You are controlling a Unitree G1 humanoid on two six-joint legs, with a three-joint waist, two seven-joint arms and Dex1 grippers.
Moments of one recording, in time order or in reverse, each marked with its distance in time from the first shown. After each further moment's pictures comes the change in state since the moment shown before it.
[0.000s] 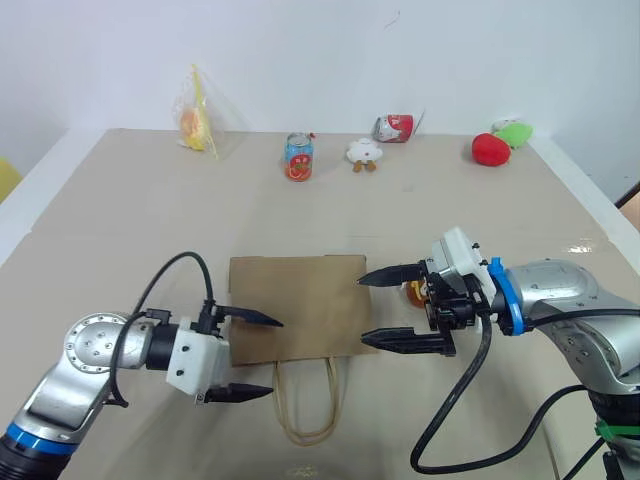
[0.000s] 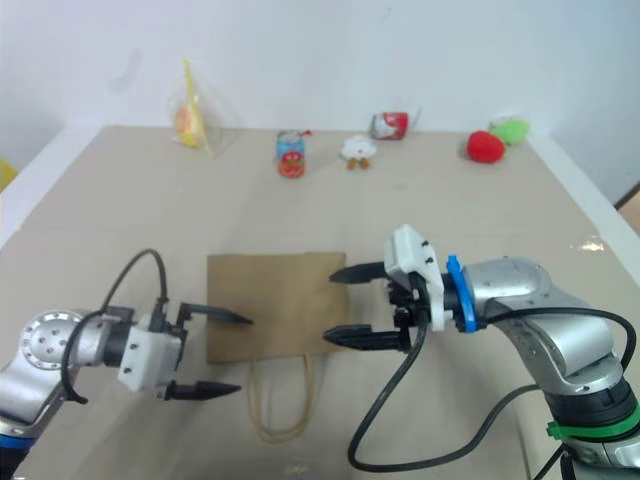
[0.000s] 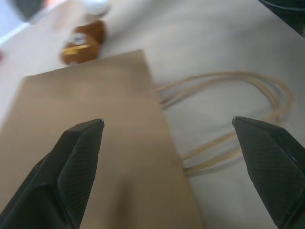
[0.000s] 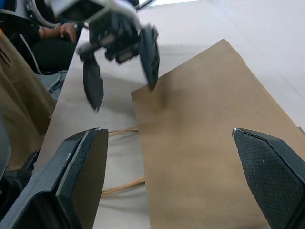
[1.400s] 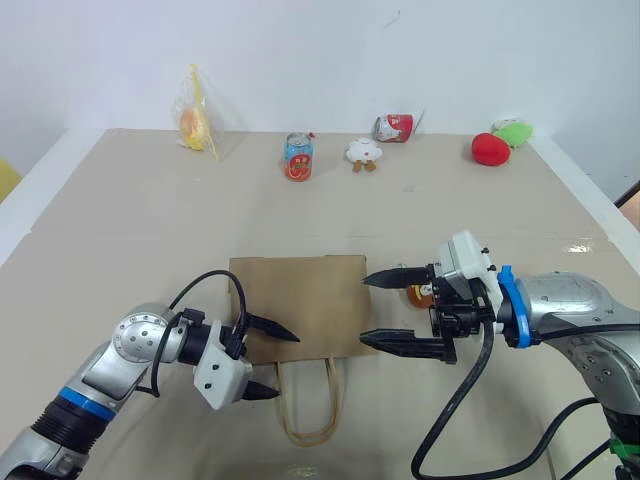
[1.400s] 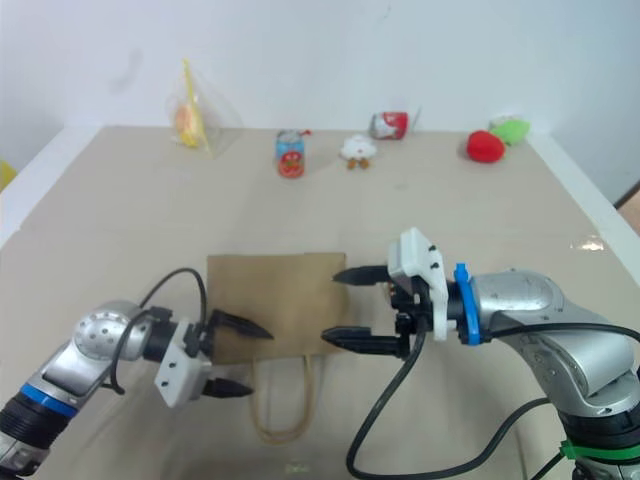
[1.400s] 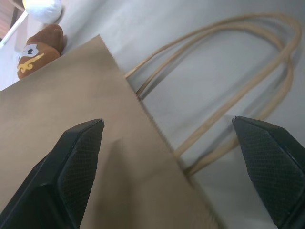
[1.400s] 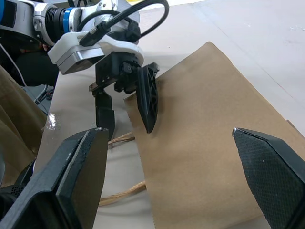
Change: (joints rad) left arm -0.172 -0.031 -0.183 0.271 0.172 -0.358 0.029; right arm 0.050 -0.019 -0.048 -0.077 0.084 0.054 -0.127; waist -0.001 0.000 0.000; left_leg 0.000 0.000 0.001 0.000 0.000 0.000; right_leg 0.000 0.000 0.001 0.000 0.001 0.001
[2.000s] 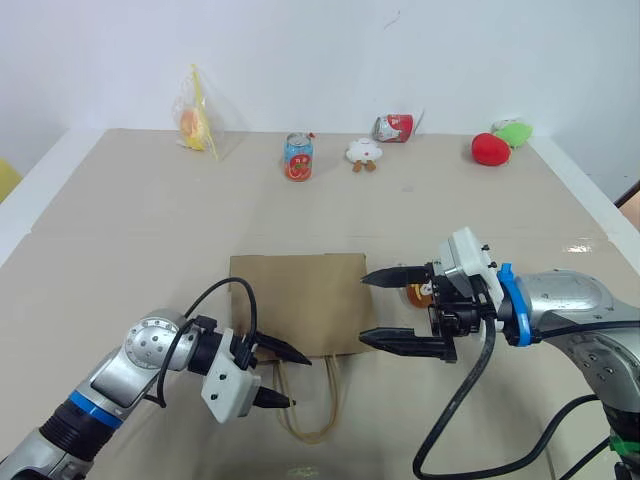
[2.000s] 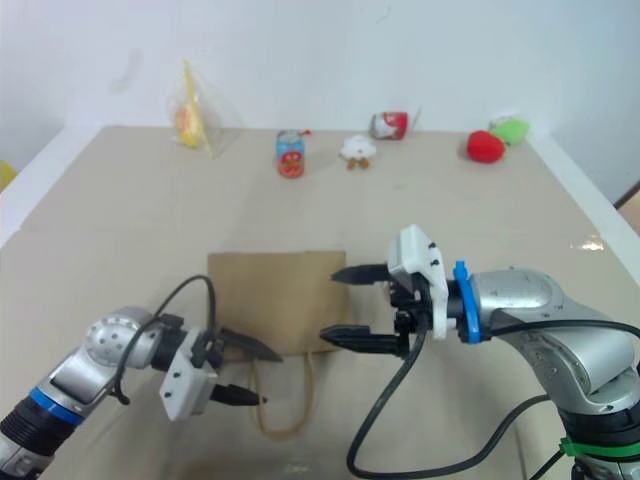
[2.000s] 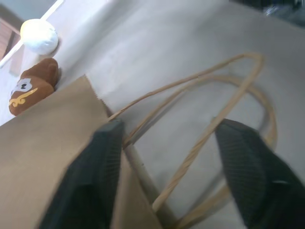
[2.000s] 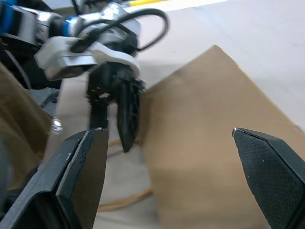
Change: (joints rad) left arm 0.012 -0.010 -0.068 -0.102 -0.092 0.114 -0.012; right arm -0.010 -0.002 -0.003 0.000 0.057 0.025 0.017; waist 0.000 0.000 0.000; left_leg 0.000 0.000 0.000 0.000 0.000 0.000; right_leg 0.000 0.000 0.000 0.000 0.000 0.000
